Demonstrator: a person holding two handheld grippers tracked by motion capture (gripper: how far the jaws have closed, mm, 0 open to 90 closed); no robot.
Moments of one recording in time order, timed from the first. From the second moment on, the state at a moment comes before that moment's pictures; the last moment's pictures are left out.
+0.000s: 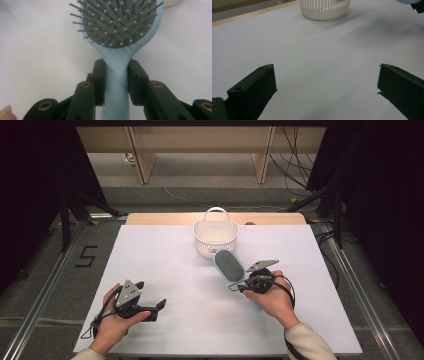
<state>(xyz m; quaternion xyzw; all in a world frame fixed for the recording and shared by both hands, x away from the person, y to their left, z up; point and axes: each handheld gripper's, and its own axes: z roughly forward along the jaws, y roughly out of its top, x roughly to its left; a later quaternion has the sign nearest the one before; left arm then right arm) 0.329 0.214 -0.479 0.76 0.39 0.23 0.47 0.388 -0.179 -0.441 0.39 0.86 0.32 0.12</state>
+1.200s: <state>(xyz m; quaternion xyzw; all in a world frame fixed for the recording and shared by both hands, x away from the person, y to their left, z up) 0.329 0.215 -0.478 0.76 0.39 0.23 0.47 0.388 -0.188 -0.431 0.40 0.82 0.37 0.16</state>
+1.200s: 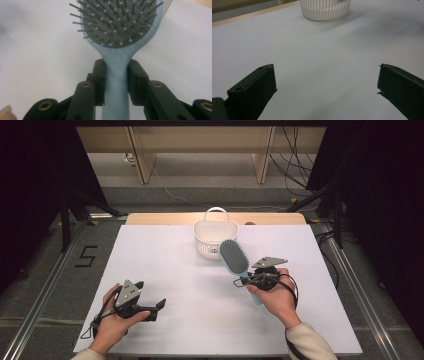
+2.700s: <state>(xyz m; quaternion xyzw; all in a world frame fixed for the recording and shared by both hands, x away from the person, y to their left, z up) 0.329 0.214 -0.478 0.76 0.39 0.23 0.47 0.391 -0.198 -0.424 0.42 0.79 0.40 0.19</state>
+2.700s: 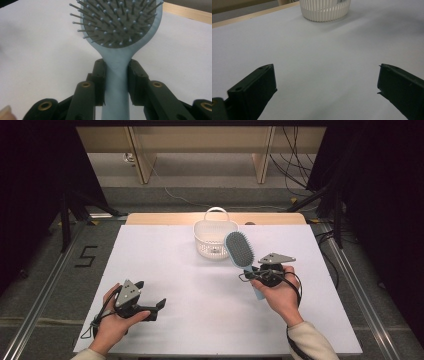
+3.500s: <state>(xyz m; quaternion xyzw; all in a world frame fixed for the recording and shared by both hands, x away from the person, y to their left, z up) 0.329 0.215 -0.478 0.76 0.39 0.23 0.47 0.395 -0.199 -0.421 0.42 0.79 0.41 0.20</state>
